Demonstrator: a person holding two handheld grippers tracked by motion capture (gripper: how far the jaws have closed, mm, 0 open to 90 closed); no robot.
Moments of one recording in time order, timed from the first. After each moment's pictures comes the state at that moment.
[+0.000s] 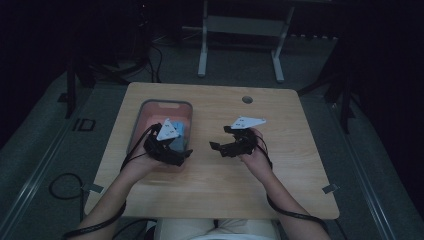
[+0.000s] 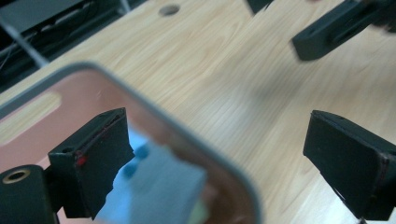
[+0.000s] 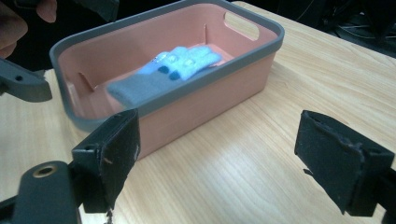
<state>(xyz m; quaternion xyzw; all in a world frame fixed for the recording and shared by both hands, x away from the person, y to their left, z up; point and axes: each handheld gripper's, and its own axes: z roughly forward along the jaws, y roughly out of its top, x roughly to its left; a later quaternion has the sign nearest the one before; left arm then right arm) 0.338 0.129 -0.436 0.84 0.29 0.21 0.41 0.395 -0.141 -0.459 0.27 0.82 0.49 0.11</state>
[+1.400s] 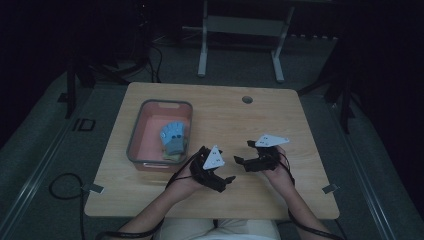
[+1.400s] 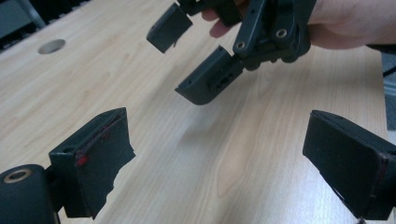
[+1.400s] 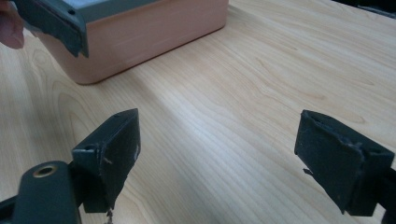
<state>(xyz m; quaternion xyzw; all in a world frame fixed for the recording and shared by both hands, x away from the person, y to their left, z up) 0.312 0.015 -0.496 0.86 0.18 0.16 0.45 0.375 -0.217 -0.507 0.29 0.83 0.46 0.14</state>
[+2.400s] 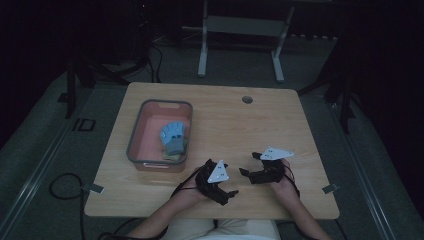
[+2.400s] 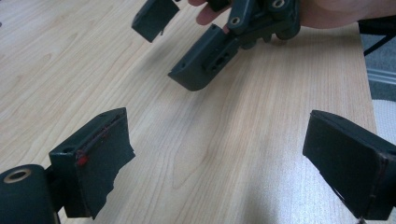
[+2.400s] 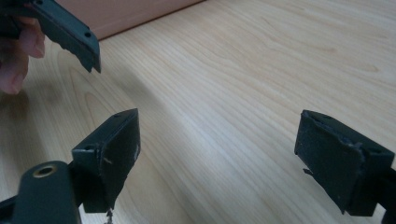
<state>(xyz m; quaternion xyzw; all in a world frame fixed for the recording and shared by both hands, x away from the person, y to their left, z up) 0.302 0.002 -0.535 0.86 0.15 0.13 0.46 0.353 -0.240 -0.540 0.29 0.83 0.45 0.14</state>
